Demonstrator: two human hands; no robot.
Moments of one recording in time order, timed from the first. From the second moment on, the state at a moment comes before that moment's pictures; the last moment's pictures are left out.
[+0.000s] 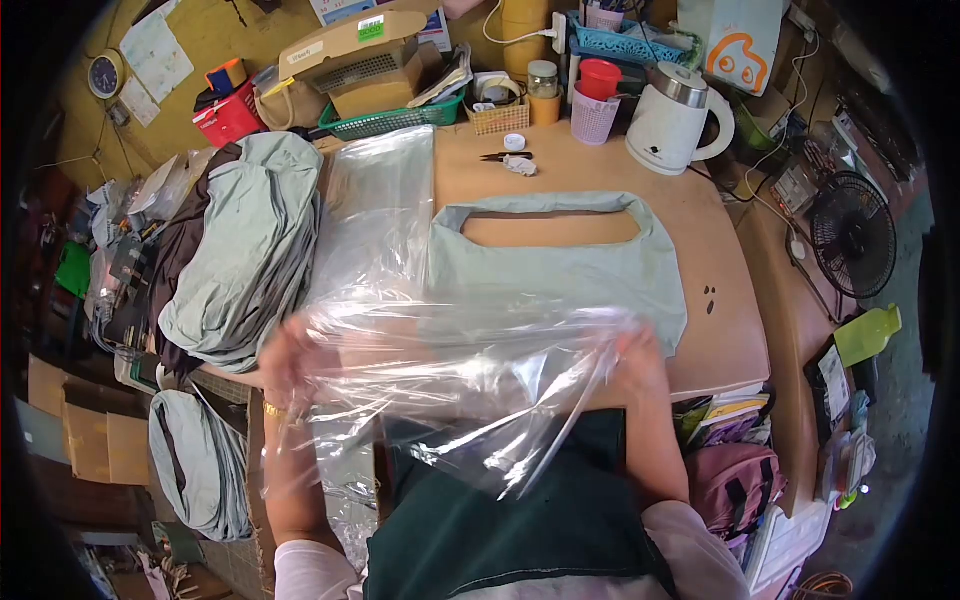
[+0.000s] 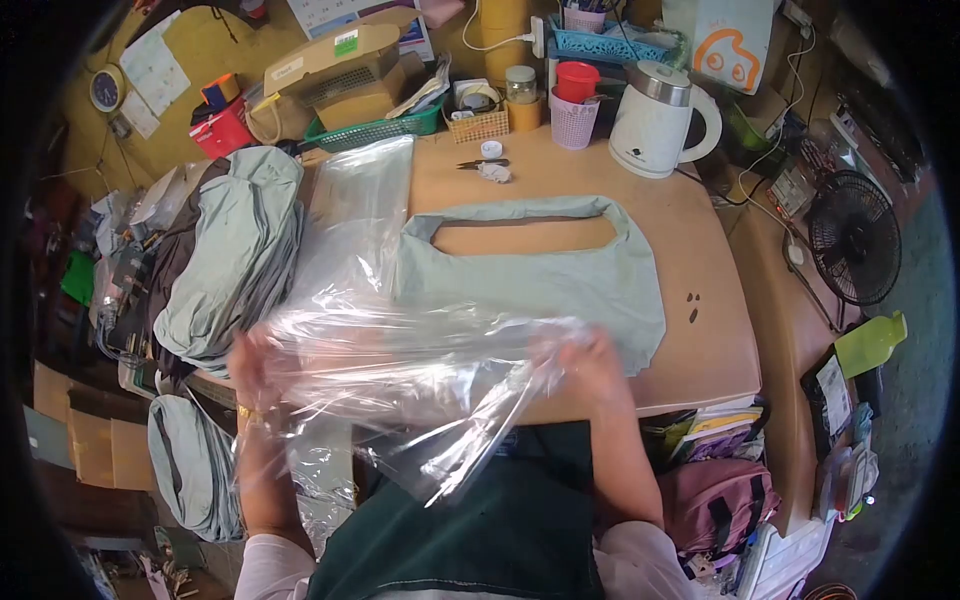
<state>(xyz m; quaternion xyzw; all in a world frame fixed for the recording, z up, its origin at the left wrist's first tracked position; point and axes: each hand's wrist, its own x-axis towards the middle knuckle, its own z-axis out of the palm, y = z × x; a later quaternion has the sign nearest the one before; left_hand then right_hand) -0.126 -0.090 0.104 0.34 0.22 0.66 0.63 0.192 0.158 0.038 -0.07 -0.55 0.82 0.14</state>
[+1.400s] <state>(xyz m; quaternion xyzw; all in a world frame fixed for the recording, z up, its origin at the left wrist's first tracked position) -0.167 -0.128 0.133 0.52 0.55 0.58 0.29 0.245 0.278 0.117 0.00 -0.63 0.69 0.36</state>
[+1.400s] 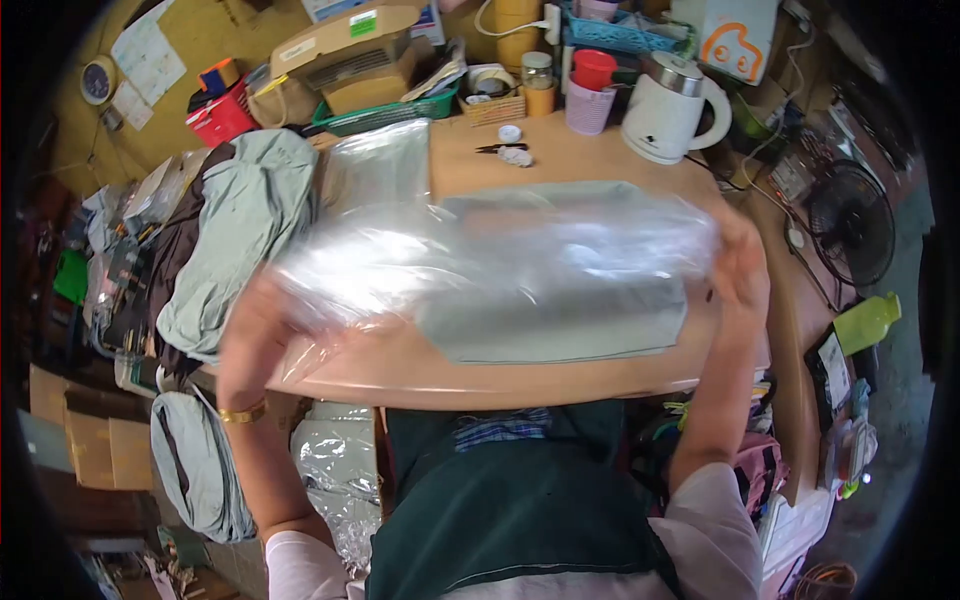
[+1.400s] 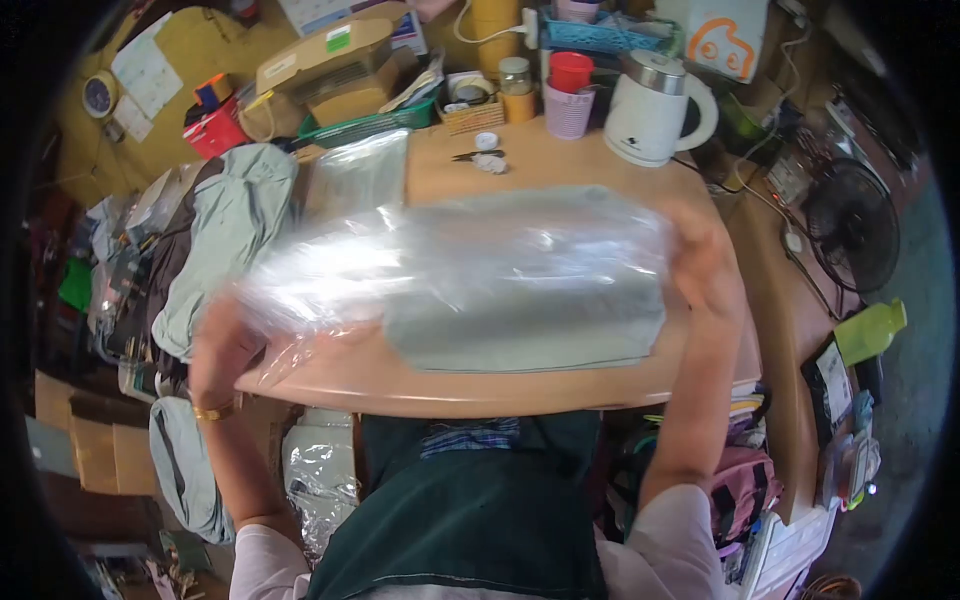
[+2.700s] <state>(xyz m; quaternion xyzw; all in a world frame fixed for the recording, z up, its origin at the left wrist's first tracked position) 0.053 0.044 -0.005 0.71 0.63 0.31 0.06 0.189 0.164 0.157 -0.11 -0.97 0.00 0.22</state>
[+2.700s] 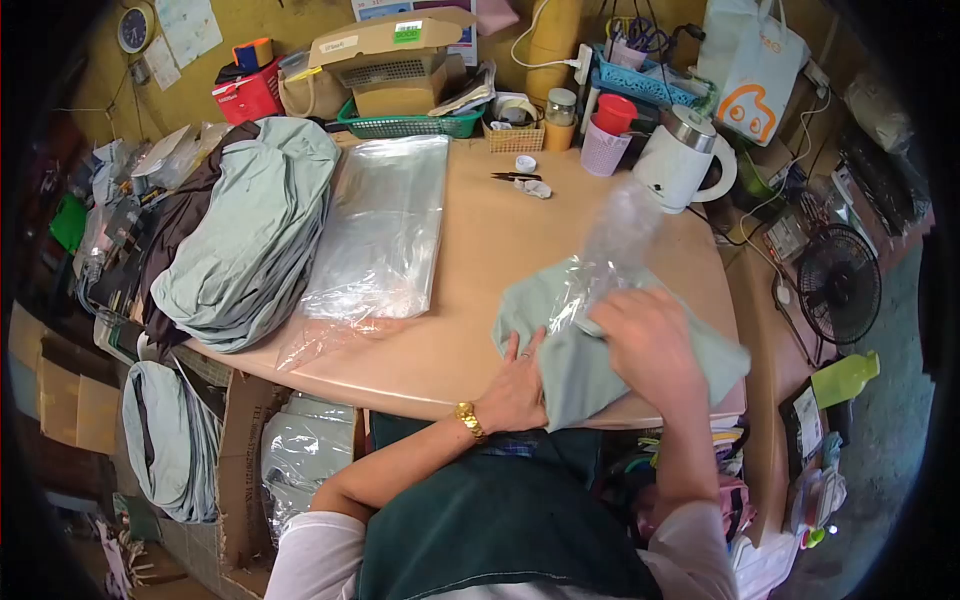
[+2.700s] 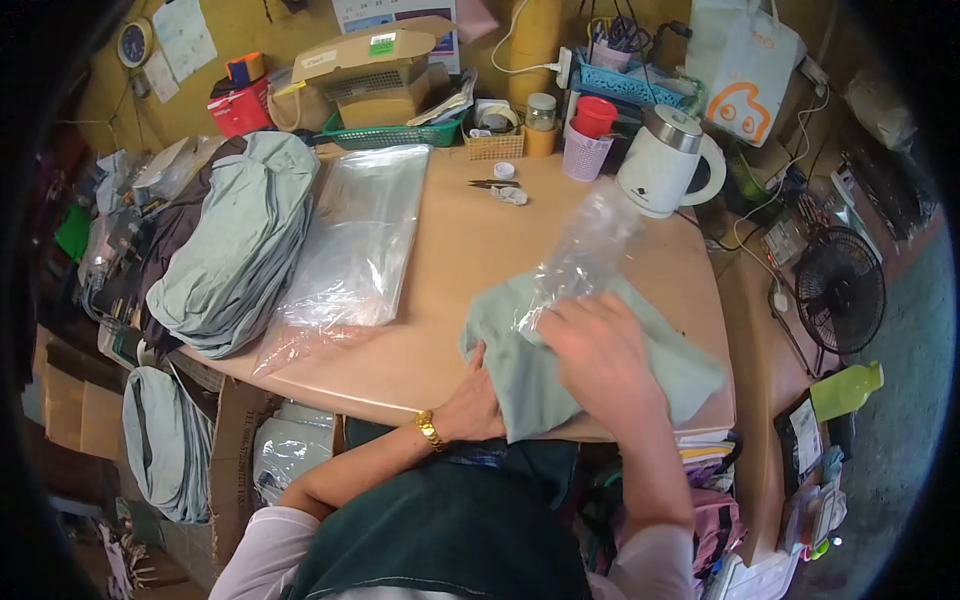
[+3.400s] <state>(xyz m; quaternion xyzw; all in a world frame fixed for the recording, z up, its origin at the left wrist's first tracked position) -0.144 -0.215 0.075 0.19 0.89 0.42 0.03 -0.052 0.199 0.068 0.14 -0.98 0.08 -0.14</state>
